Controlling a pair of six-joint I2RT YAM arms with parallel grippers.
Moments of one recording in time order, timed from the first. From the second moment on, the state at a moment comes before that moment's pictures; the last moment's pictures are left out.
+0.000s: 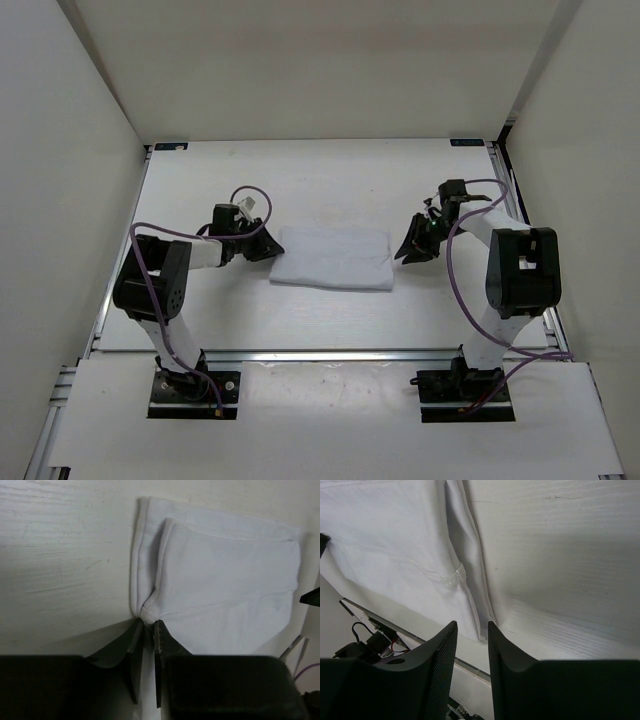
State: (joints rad) left arm -0.20 1.75 0.77 0.20 0.48 -0.60; right arm 0.08 1.78 1.13 -0.71 -0.55 0.38
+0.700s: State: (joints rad) left arm -0.17 1.73 0.97 -0.01 0.47 -0.59; right arm 0.20 1.90 1.28 -0.75 -0.37 0.35
